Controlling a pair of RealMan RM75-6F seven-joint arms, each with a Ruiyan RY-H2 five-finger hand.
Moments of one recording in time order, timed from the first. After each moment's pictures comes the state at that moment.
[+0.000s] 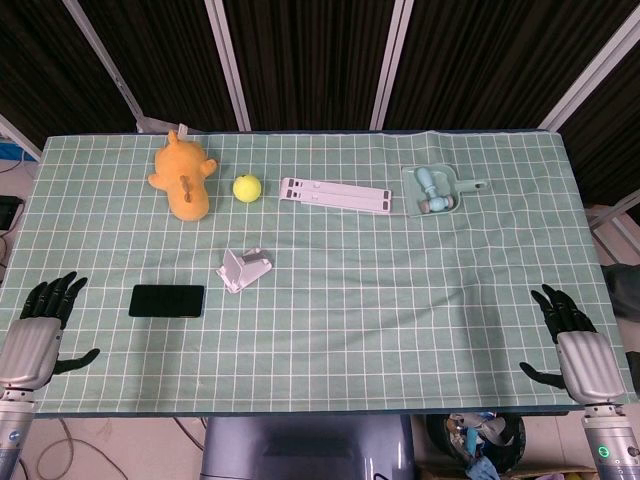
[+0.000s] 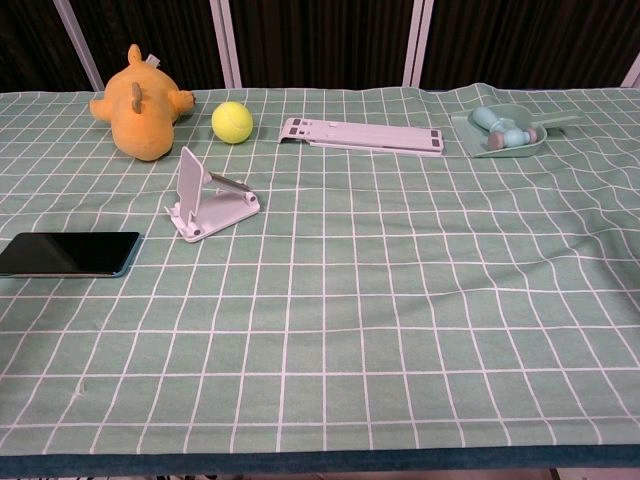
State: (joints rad) left arm -0.13 -1.15 -0.02 -1.71 1.47 1.42 0.12; right arm 0.09 -1.13 0.04 -1.62 -1.52 1.45 0.02
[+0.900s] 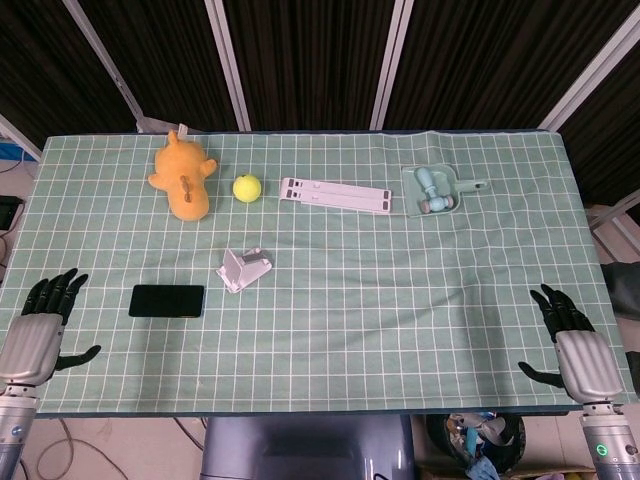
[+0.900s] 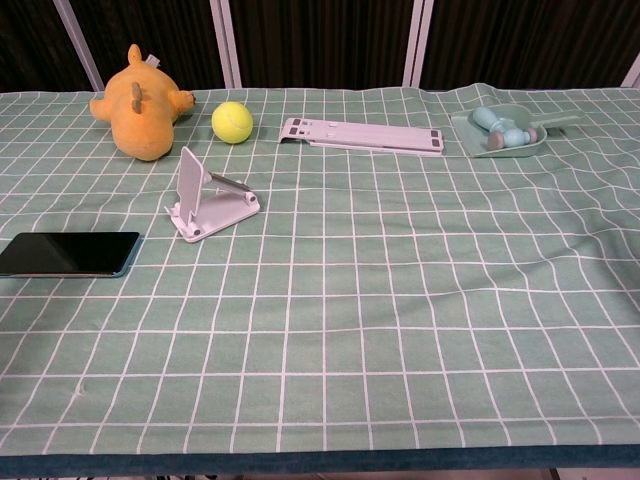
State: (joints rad) left arm -0.14 -1.14 -0.04 -1.73 1.44 1.40 0.14; right arm 0.10 -1.13 0.05 -1.63 -1.51 1.44 0.02
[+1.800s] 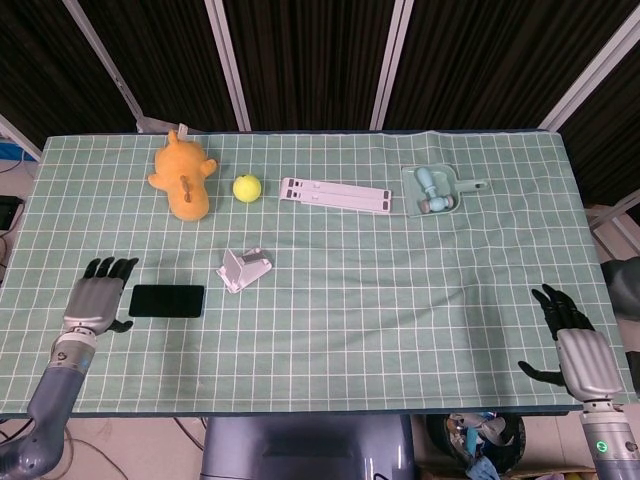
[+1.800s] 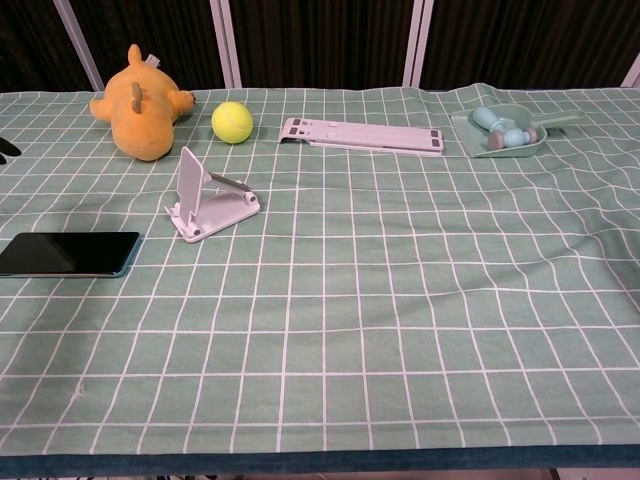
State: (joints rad) left arm -0.47 -1.23 -0.15 -1.74 0.84 1.04 0.66; right arm 0.10 -1.12 0.05 -1.64 -1.47 1.41 0.03
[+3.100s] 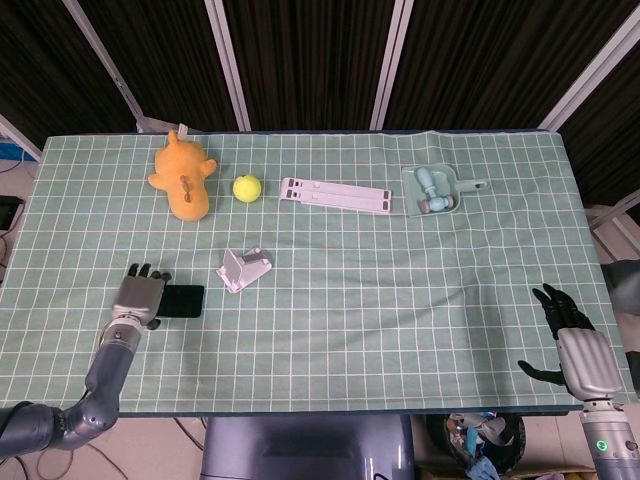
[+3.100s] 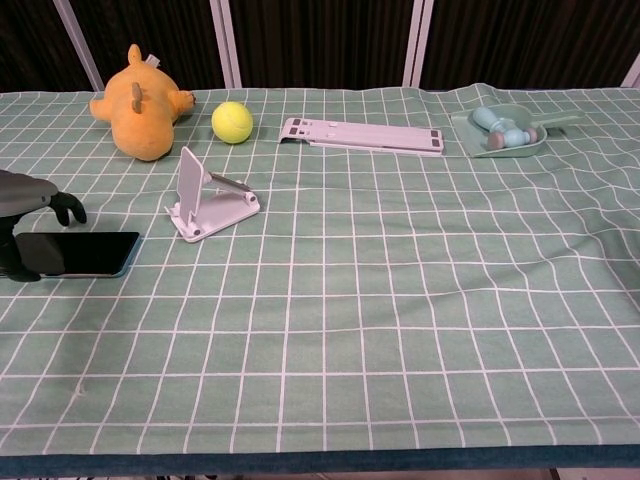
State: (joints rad) left arm -0.74 -1.40 -0.07 -1.62 0.45 1.01 0.91; right arm 0.11 -1.12 0.06 -1.65 -1.46 1.40 0.04
